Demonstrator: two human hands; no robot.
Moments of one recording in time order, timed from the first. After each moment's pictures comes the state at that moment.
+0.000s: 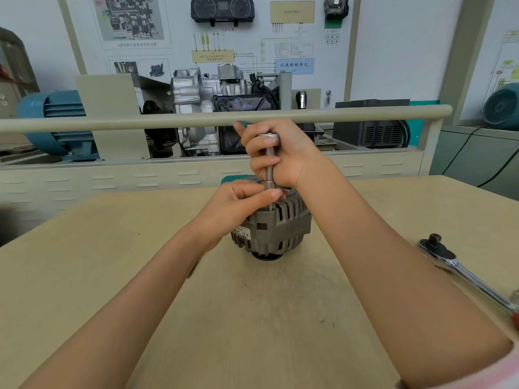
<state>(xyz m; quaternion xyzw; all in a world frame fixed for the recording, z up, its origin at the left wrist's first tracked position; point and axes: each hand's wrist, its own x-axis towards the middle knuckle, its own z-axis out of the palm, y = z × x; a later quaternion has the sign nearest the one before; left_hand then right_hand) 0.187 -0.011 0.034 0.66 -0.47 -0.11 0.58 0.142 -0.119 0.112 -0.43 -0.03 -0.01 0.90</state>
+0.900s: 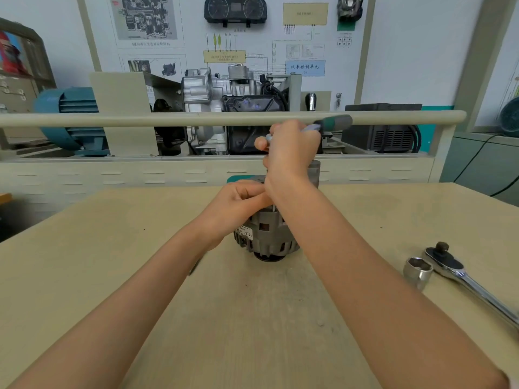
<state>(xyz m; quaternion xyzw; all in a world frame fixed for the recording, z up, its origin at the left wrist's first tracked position) 0.187 -0.011 0.033 0.66 -0.46 -0.08 0.58 0.150 -0.091 0.102 -0.44 0.08 -0.42 0.79</state>
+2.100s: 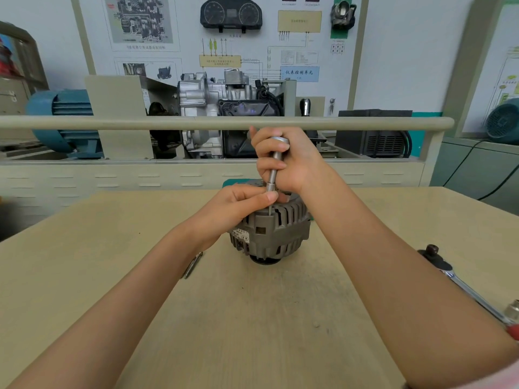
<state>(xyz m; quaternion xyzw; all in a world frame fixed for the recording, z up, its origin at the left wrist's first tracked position) 0.192 -0.007 0.036 0.65 -0.48 -0.17 0.57 0.146 -0.130 0.107 -0.37 -0.07 0.00 0.93</state>
